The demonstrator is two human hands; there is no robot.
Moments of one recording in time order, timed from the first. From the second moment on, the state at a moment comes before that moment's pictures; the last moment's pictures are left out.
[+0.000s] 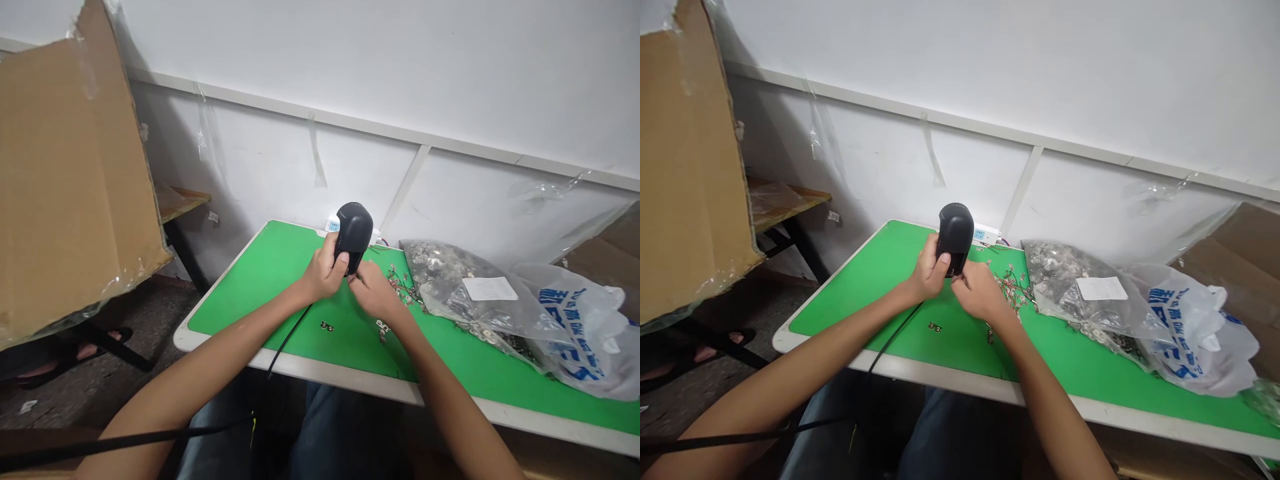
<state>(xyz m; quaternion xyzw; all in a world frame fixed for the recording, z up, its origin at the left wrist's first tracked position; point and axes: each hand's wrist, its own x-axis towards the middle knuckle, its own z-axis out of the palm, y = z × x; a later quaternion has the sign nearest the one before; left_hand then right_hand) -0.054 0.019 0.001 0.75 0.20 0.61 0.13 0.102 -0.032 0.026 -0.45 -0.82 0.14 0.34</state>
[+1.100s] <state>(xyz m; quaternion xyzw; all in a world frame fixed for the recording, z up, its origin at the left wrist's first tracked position) -0.057 0.031 -0.016 0.73 0.17 0.62 0.25 0.093 -0.026 0.019 -0.44 -0.76 0.28 0.38</state>
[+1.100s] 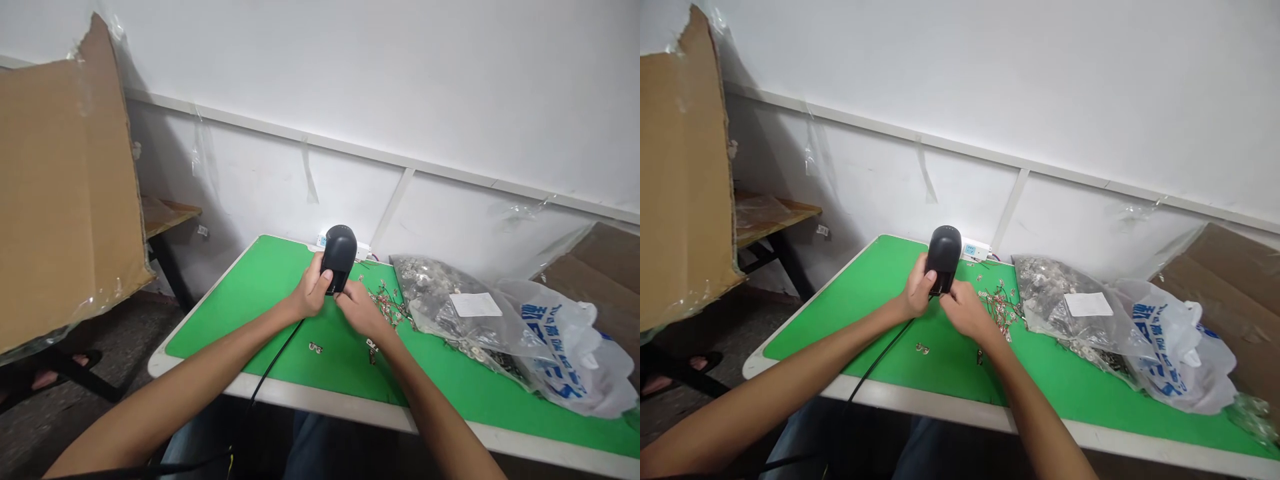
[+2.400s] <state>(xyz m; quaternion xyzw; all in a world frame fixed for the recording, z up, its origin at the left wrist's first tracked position) -0.045 0.019 0.026 0.65 0.26 0.49 0.53 0.097 0.005 0.002 -0.37 -0.59 0.44 0.57</state>
